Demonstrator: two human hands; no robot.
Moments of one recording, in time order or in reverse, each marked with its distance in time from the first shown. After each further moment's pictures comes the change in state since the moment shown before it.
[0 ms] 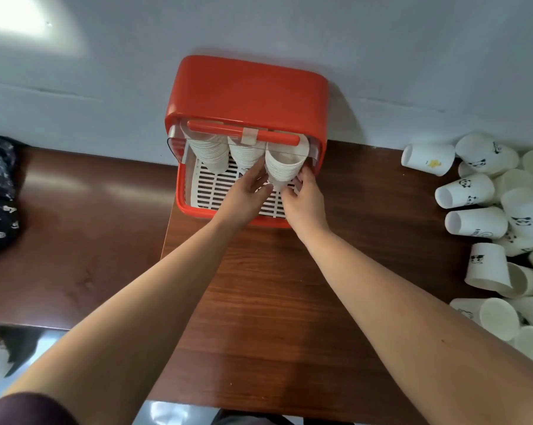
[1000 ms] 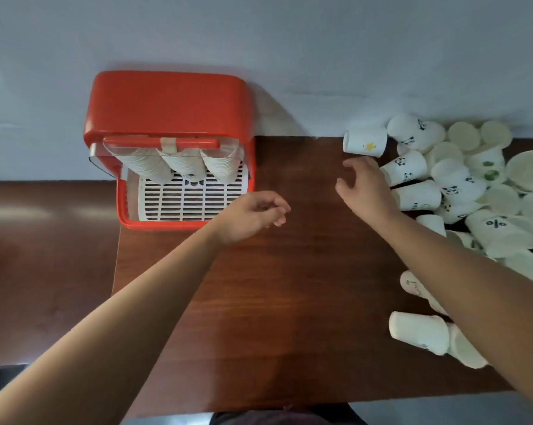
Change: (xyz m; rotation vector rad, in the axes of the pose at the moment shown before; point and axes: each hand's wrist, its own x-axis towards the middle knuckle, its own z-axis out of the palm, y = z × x) left_hand -0.011 0.050 0.084 0.140 -0.435 0.013; right_hand 0.018 0.060 -0.213 -0.636 0.095 -0.134
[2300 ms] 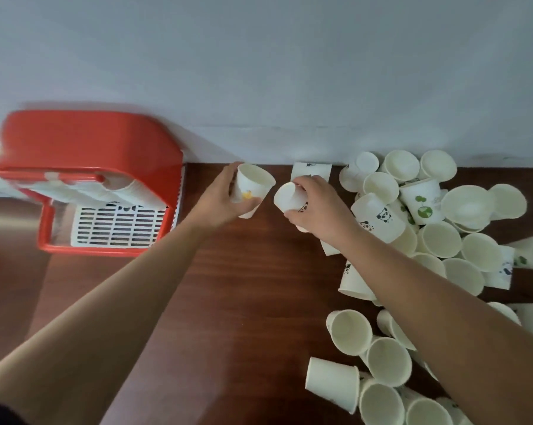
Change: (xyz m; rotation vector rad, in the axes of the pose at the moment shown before) left_hand 0.138 0.065 0.090 0.211 0.437 0.015; right_hand 0.047 0.111 -0.058 0.153 -0.195 -0.231
